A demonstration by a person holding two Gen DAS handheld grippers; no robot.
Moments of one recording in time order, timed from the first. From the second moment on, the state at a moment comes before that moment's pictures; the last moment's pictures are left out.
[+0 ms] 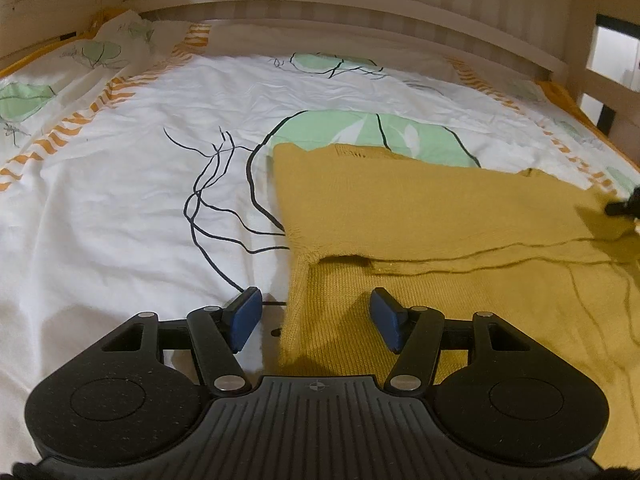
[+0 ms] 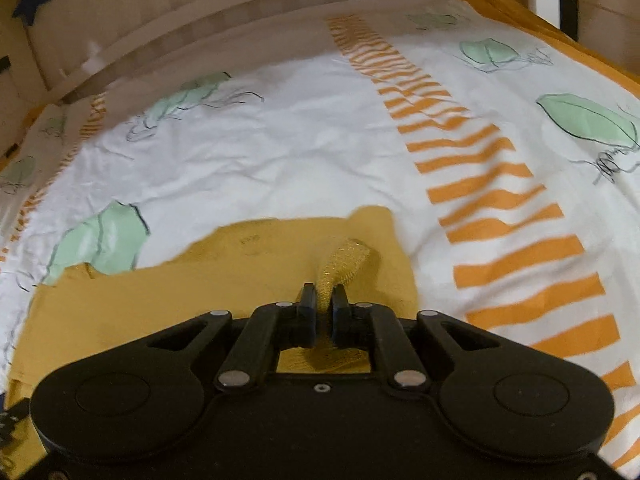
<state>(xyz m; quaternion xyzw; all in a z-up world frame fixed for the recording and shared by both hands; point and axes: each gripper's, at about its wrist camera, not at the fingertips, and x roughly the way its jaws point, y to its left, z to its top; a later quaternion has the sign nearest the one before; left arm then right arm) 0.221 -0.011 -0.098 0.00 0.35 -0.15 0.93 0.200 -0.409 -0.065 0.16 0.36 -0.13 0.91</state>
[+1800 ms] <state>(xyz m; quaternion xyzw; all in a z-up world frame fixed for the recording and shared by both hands) 0.136 0.054 -0.007 -0.06 0.36 -0.16 0.92 0.010 -0.388 -0.017 0.22 0.29 -0.05 0.93</state>
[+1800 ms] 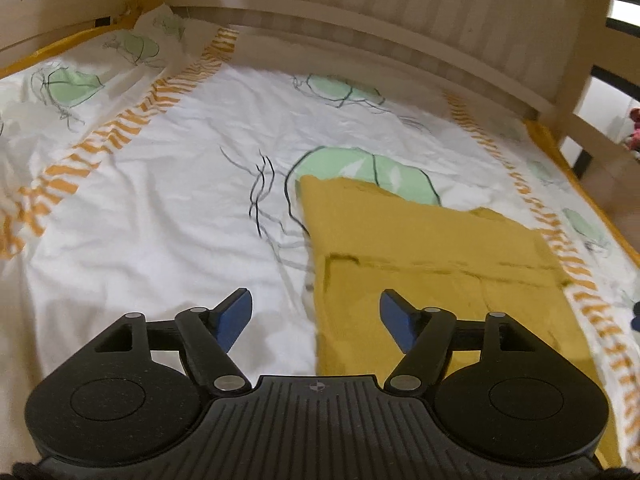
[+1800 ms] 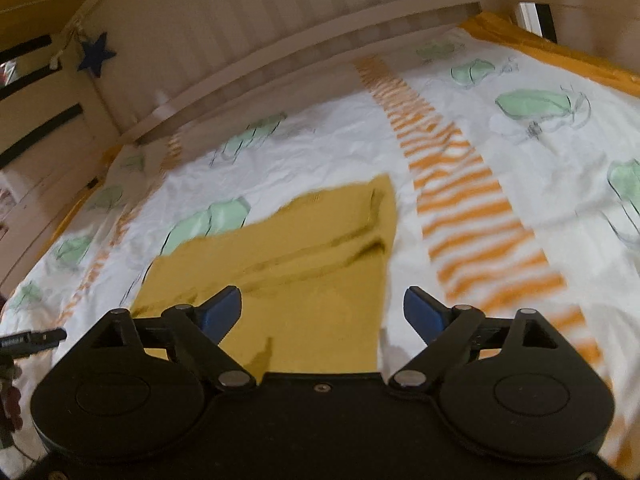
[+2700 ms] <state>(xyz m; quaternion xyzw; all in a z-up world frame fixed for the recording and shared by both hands) 0.044 0.047 -0.082 -0.04 0.48 -0.17 0.86 -0.085 -0.361 -0.083 0.28 0.43 -0.04 0.86</state>
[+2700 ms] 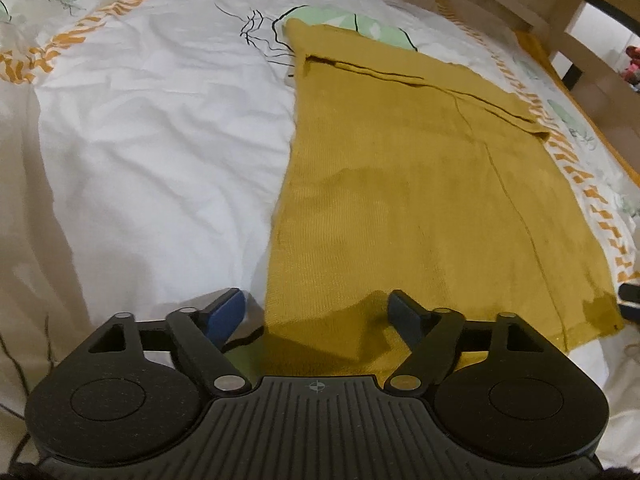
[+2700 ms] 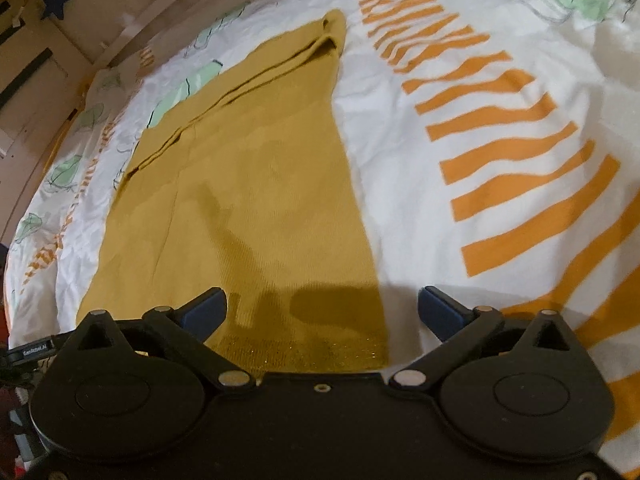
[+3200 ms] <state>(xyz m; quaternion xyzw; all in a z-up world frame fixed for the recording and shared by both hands) 0.045 0.033 -0.087 -0.03 0.48 -0.20 0.86 -0.083 -0.363 -0.088 0.30 0.43 -0.03 0.85</state>
